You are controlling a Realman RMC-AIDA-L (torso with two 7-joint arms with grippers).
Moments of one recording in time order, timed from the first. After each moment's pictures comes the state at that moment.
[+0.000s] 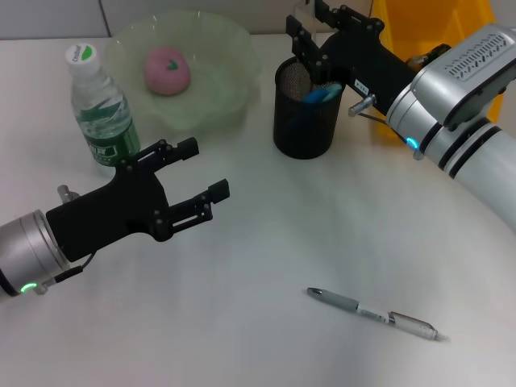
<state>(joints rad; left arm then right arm) -0.43 -2.07 0.77 0.25 1.60 1.58 -0.79 0.83 2.09 -0.22 0.17 -1.50 -1.12 0.24</state>
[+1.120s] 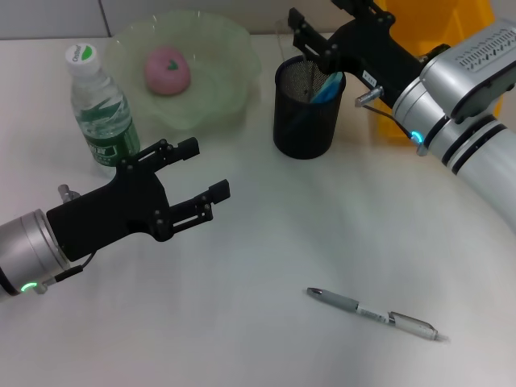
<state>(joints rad) -0.43 -2.07 0.77 0.26 1.61 1.58 -0.79 0.83 2.09 -0.17 0.17 -1.50 -1.12 0.24</state>
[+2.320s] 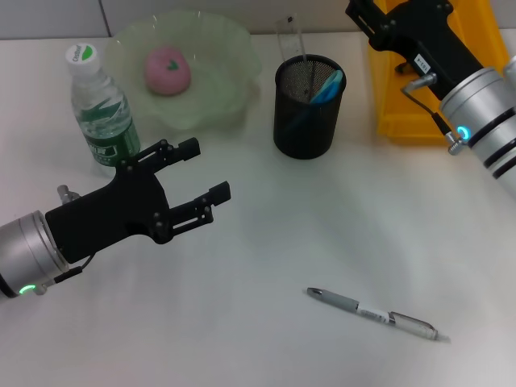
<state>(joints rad) -0.43 -2.07 0.77 0.26 1.61 1.60 -0.78 0.74 2.08 -0.04 0.12 -1.58 -1.28 0.41</state>
